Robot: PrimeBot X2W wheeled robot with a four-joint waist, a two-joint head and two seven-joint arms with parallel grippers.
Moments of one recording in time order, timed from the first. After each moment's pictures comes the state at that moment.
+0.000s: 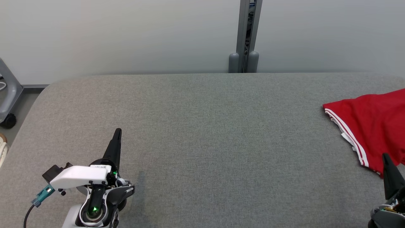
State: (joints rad) left arm -0.25 0.05 -0.09 0.39 -1.65 -0.13 0.04; right arm -0.05 -0.05 -0.30 0.20 1.60 0.13 0.18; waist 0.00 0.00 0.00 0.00
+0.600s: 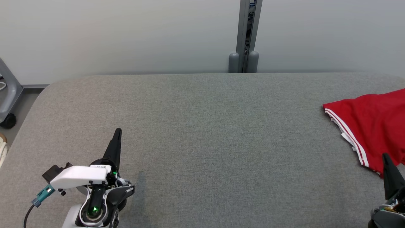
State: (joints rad) left arm -0.25 0.05 -0.09 0.39 -1.65 -0.13 0.04; right arm -0.05 -0.05 -0.30 0.20 1.60 0.13 0.18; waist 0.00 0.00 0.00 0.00
